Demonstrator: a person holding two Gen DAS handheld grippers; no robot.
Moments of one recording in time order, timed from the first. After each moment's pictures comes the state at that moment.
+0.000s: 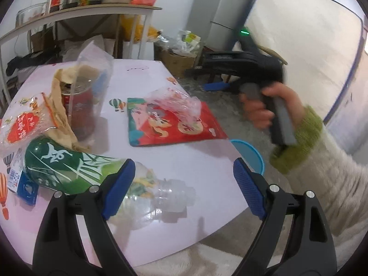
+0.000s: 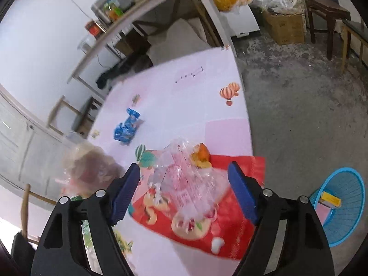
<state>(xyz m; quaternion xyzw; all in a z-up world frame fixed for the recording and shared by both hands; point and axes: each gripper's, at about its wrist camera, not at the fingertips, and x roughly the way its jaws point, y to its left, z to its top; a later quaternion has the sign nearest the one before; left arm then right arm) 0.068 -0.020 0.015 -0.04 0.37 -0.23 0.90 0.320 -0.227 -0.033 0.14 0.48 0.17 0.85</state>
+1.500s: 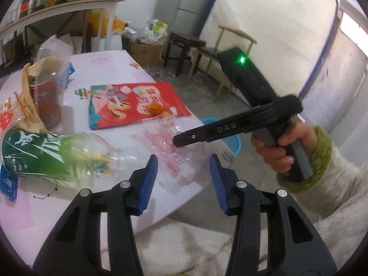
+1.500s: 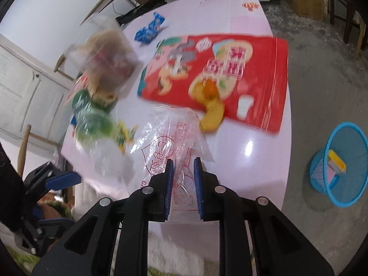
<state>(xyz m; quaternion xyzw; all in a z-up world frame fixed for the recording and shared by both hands) 0.031 -0.054 0.003 0.00 0.39 -0.32 0.86 0.166 -0.212 -0.086 0.11 0.57 0.24 0.78</state>
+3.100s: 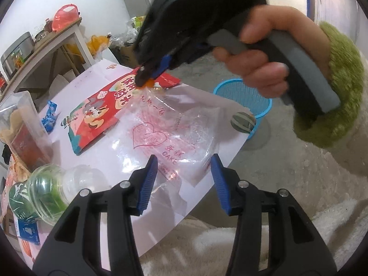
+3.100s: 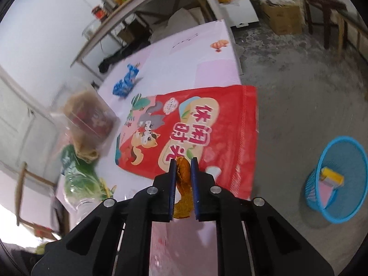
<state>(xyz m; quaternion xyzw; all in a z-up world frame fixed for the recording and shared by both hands) 0.038 -0.137 -0.055 0.23 0.38 -0.28 0.85 0.211 -0.261 -0.077 0.18 0.47 0.18 0.84</state>
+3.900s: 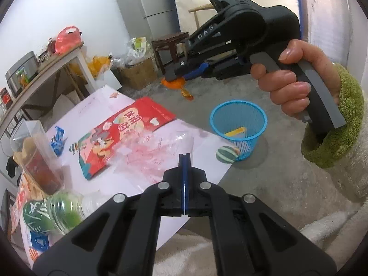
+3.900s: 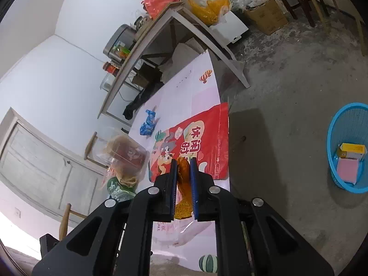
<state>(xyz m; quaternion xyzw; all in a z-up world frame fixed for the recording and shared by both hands) 0.021 -0.152 -0.019 0.23 0.31 -0.30 0.87 0.161 -0.333 -0.058 0.34 0.38 0.20 0.83</state>
